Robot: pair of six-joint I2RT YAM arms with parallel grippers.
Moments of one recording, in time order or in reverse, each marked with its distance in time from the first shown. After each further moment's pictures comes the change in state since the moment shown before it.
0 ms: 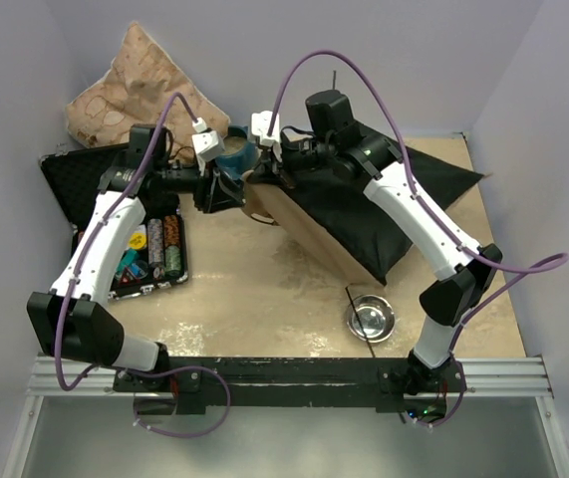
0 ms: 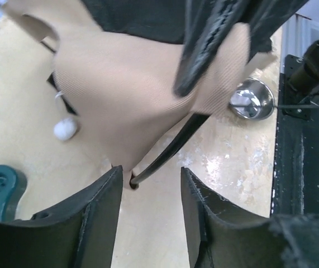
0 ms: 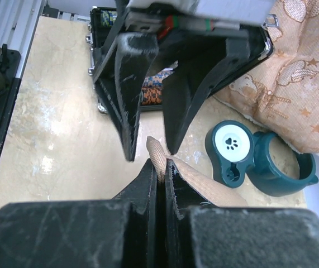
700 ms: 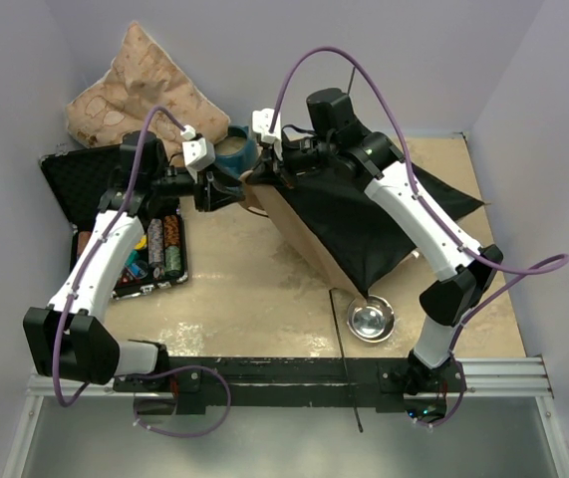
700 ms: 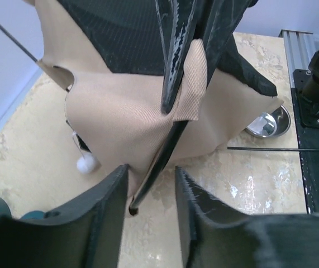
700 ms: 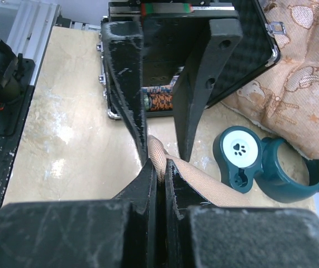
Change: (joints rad) left arm 0.032 -0.099 -0.197 0.412 0.104 -0.099; right arm -0.002 0.000 0.017 -0.008 -0.033 0.033
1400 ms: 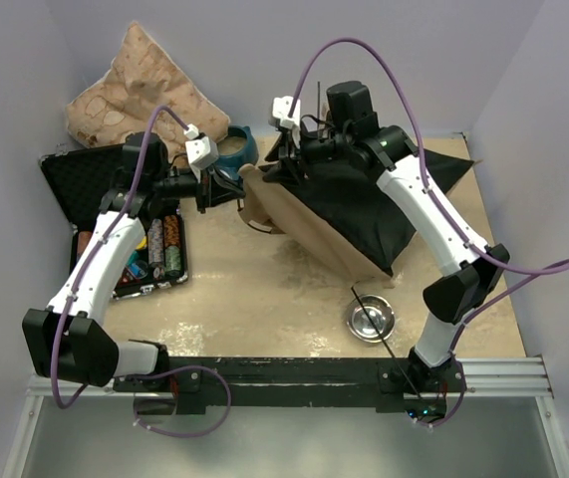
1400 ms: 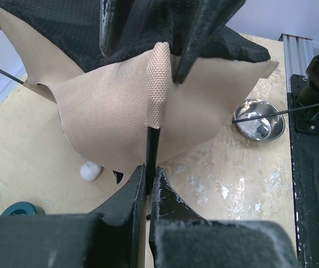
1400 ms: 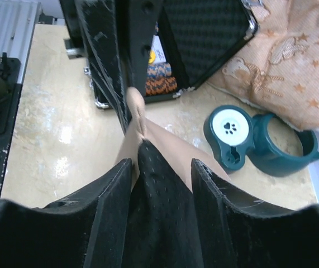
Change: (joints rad) left arm -0.020 -0.009 -0.002 -0.017 -0.044 -0.050; right arm -0.087 -0.005 -0.004 -0.019 -0.020 0.027
